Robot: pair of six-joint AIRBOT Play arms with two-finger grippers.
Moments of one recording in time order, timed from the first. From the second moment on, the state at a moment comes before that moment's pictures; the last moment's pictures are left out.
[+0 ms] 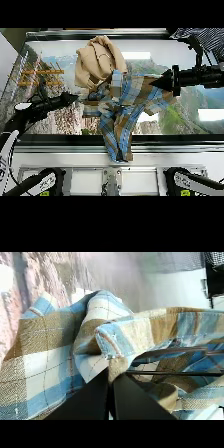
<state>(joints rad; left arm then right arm) 0.18 -1.21 0.72 0.24 -0.91 -0.83 -0.19 -1.32 1.39 -0.43 1.56 0.30</state>
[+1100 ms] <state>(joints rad) -0.41 -0.47 0.75 0.96 -0.80 -1.44 -0.18 -1.05 0.95 -0.05 1.18 0.32</state>
